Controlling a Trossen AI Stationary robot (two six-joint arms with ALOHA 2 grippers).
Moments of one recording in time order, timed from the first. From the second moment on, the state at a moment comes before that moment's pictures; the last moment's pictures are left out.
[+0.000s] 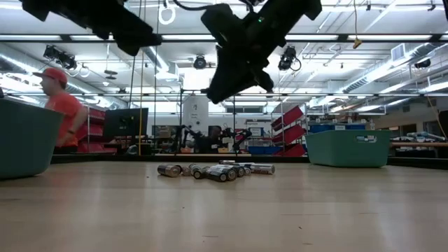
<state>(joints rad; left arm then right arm) -0.12 0.88 0.59 -0.05 -0.09 0.04 0.08 1.83 1.34 -0.34 0.20 0.54</state>
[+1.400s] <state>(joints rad) -0.22 0.59 0.59 0.02 -0.32 -0.01 0.16 2.21 1.54 -0.16 0.38 0.25</state>
